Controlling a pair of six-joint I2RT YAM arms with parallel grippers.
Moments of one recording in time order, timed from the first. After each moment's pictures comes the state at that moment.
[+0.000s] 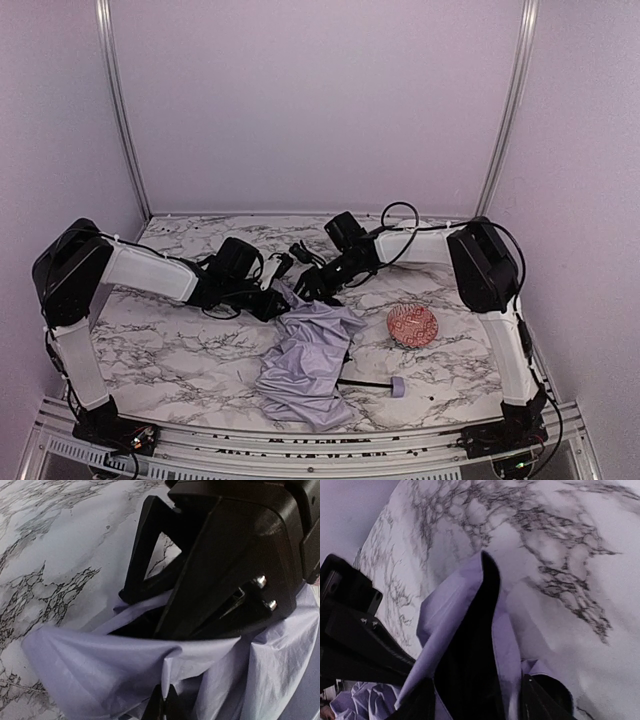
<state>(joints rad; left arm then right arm) -0.70 1.85 1.00 0.07 0.31 -0.14 0.66 2.32 1.77 -0.43 -0.72 0.10</state>
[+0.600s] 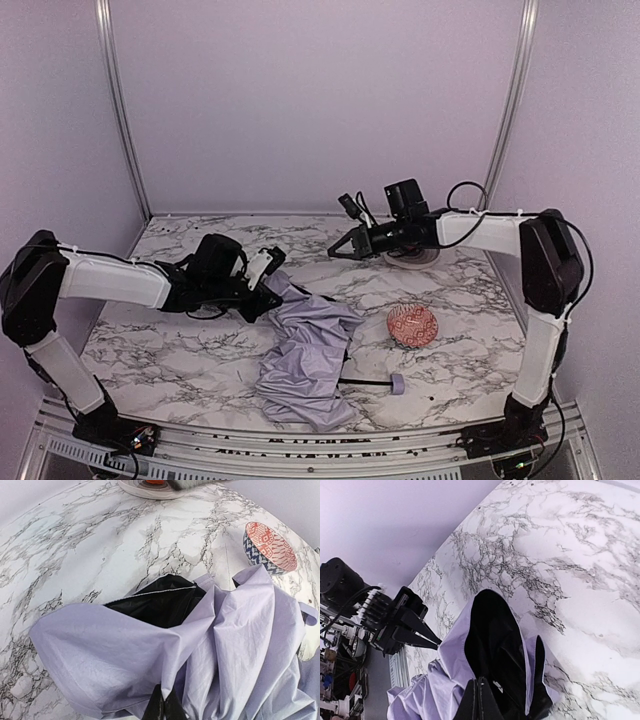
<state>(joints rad) -0.73 1.64 0.88 0.08 0.26 -0.01 0.52 1.99 1.48 -0.19 -0.90 0.22</state>
